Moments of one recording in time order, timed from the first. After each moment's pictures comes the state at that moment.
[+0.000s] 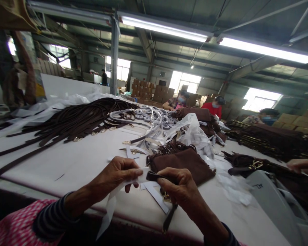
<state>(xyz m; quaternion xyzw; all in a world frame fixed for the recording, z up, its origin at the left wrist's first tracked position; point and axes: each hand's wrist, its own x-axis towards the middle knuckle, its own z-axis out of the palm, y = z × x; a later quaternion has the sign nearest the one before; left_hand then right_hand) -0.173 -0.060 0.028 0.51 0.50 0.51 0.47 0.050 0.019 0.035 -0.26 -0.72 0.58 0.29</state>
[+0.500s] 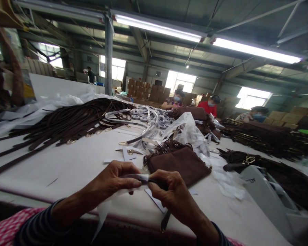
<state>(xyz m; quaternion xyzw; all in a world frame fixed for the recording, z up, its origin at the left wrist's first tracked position) -0.168 -0.064 0.034 0.52 0.50 0.48 0.50 0.040 0.006 0.035 -0.27 -0.80 0.46 0.27</state>
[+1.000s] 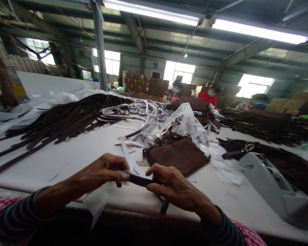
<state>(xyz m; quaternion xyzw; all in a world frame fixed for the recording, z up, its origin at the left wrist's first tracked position) -0.197 -0.069 0.037 0.58 0.54 0.37 0.49 0.060 0.013 0.040 -0.23 -0.89 0.36 0.17</state>
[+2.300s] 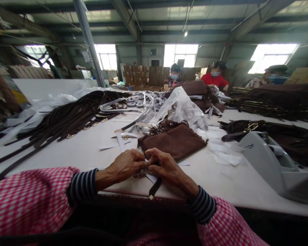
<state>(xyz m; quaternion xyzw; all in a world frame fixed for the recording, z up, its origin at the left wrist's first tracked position) -0.109 -0.027 0.020 0.63 0.67 0.23 0.33 0.071 0.053 -0.025 -0.18 -0.82 0.46 0.28</state>
